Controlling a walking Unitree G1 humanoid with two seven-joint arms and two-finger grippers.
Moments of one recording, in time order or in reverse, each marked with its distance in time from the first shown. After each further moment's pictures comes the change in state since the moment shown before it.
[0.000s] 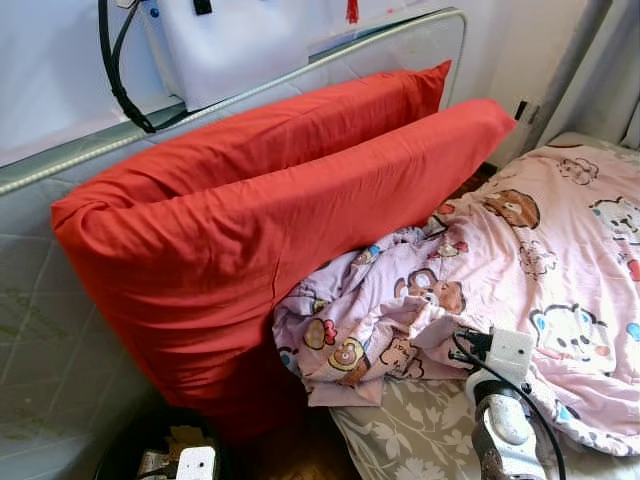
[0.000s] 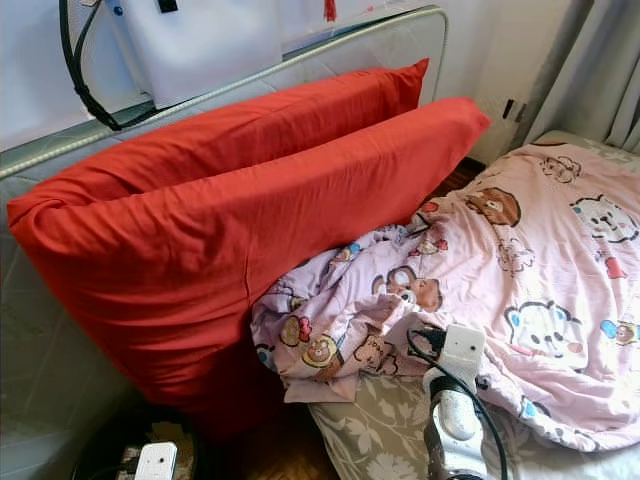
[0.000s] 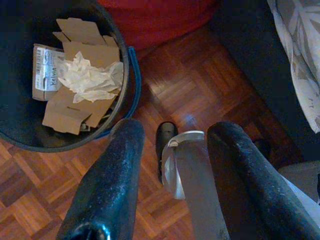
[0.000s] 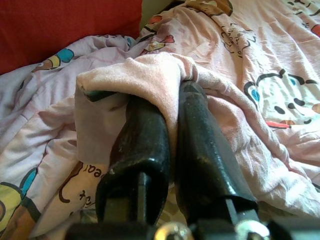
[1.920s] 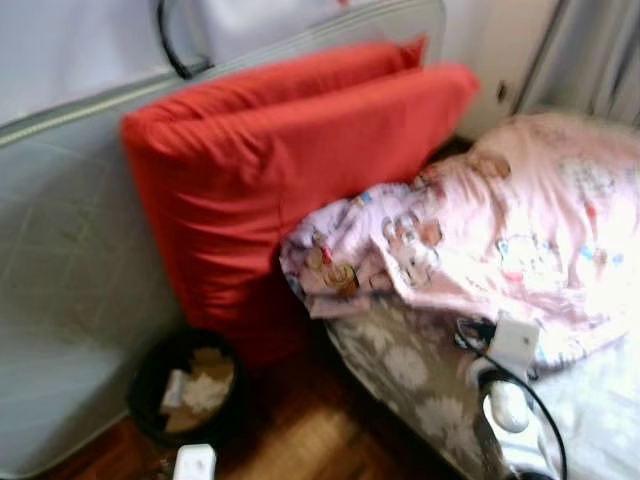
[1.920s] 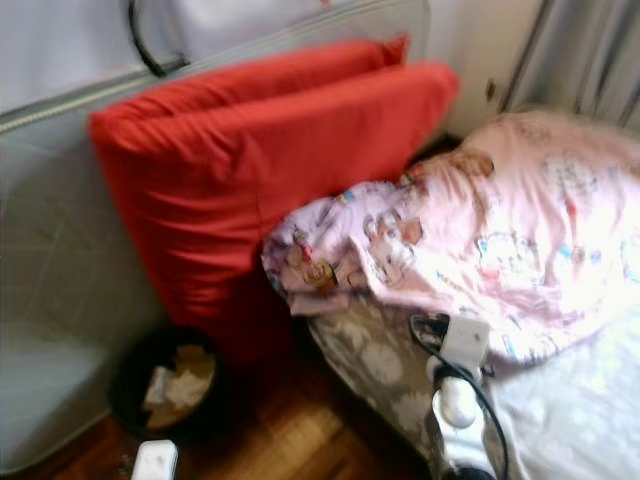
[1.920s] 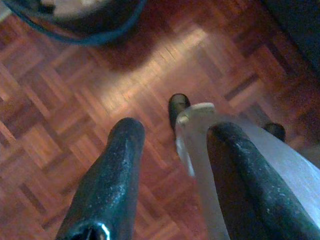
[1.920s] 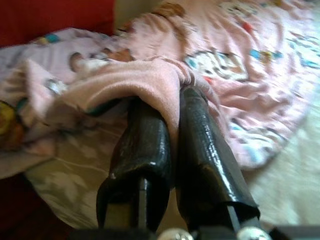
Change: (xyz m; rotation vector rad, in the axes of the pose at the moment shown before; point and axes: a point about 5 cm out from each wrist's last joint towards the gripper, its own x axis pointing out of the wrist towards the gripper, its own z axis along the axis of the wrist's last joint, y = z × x) left arm -0.001 -0.006 -0.005 0.005 0.014 -0.018; right arm 0.004 -0.010 0.015 -0.037 -0.077 -0.080
